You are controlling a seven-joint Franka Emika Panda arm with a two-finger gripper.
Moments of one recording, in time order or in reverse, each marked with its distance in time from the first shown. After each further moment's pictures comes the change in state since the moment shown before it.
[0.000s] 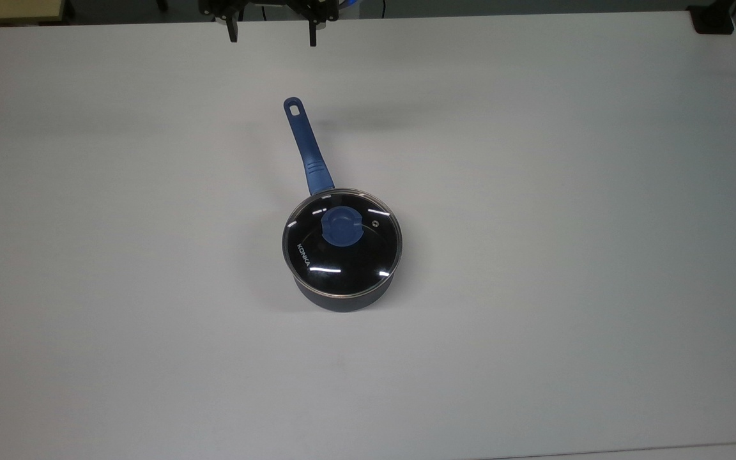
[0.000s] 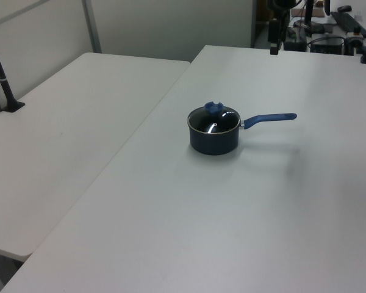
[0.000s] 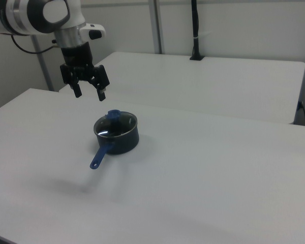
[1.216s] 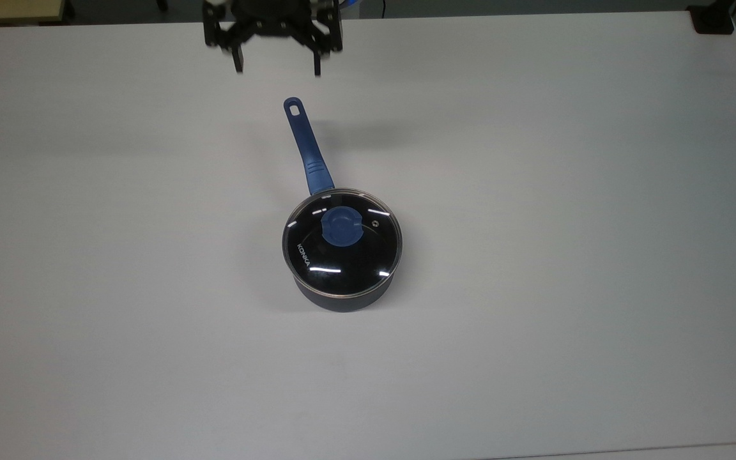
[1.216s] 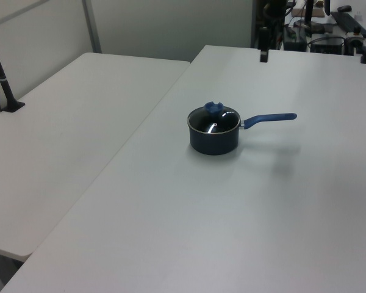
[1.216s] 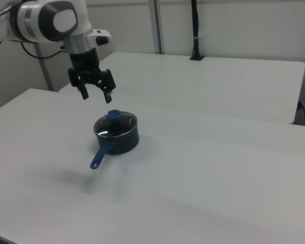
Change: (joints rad) arm 0.001 0.066 0.001 0.009 0.018 0.091 0.000
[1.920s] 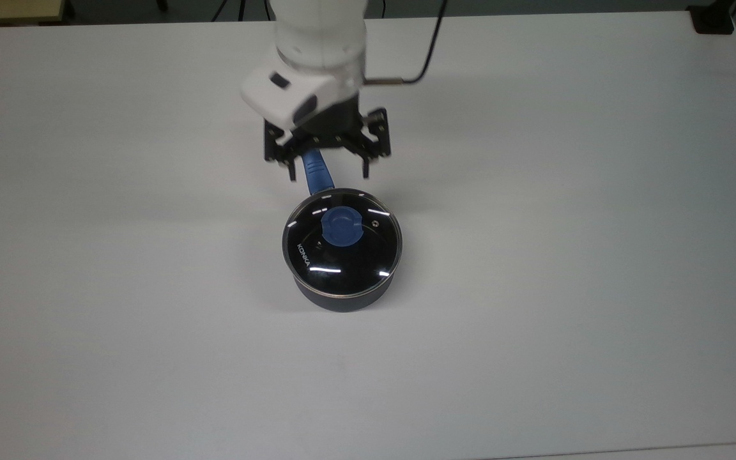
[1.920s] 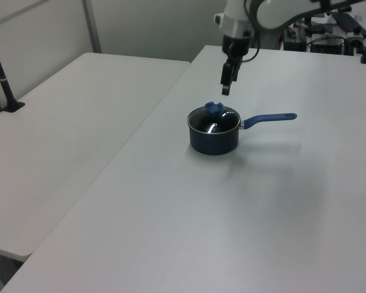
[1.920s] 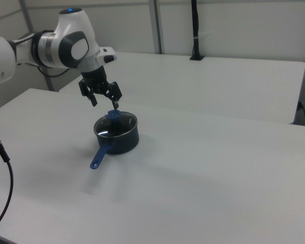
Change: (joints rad) arm 0.070 0.224 0.004 0.050 0.030 0.285 0.013
